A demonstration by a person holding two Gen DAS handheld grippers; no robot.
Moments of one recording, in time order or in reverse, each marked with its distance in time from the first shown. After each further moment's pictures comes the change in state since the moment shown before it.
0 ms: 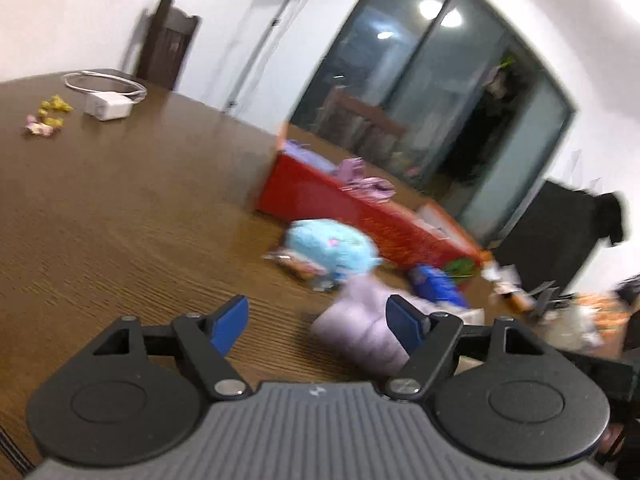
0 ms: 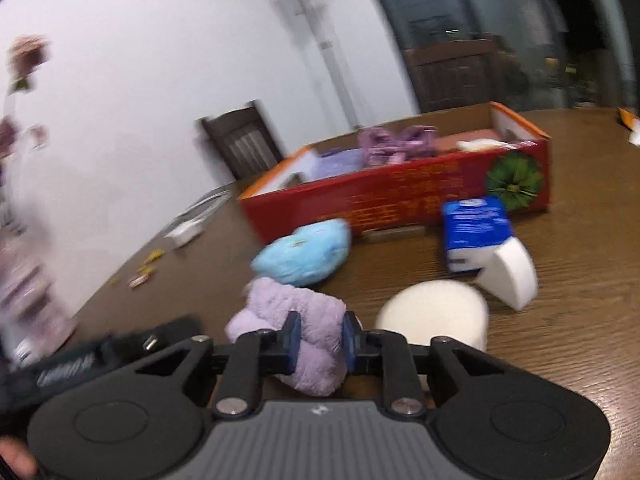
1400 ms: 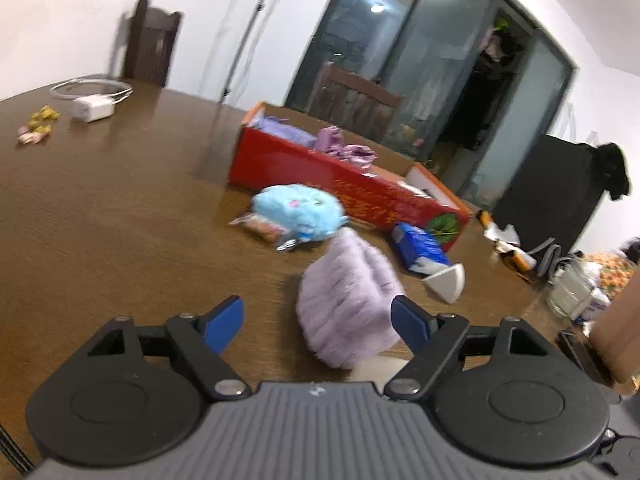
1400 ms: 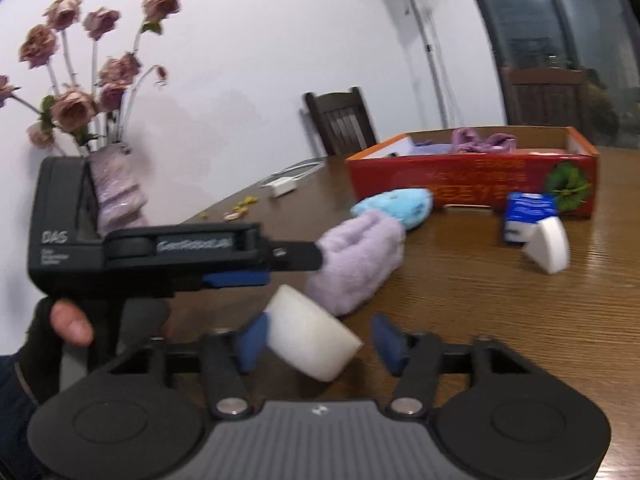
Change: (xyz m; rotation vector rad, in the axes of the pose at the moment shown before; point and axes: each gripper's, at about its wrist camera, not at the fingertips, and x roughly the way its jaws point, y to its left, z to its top) left arm 0.001 -0.053 -0.017 0.101 0.070 0.074; right arm -0.045 0.011 -0.047 -0.209 0.021 0.208
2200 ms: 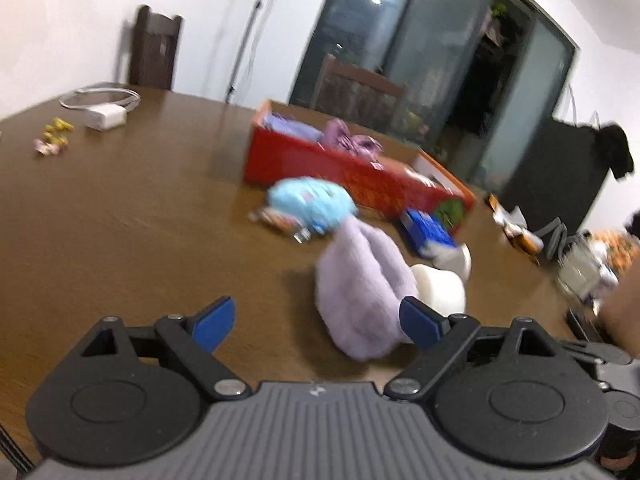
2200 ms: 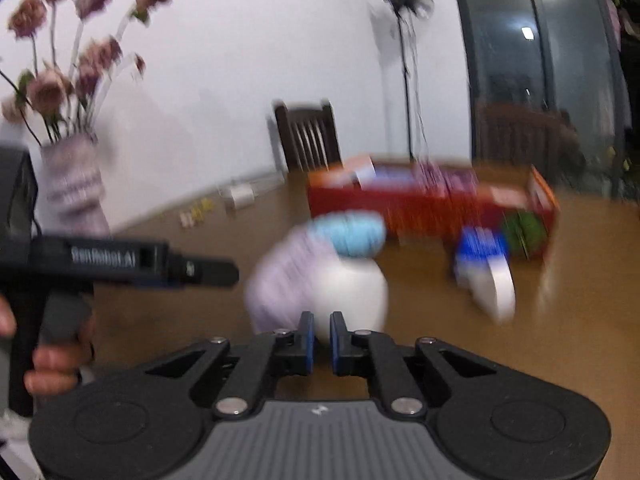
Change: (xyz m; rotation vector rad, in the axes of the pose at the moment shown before) left arm -0.018 0.001 -0.005 0.039 0.040 0.049; right arm -0.004 -0.007 0.002 -0.073 -0.005 -0.203
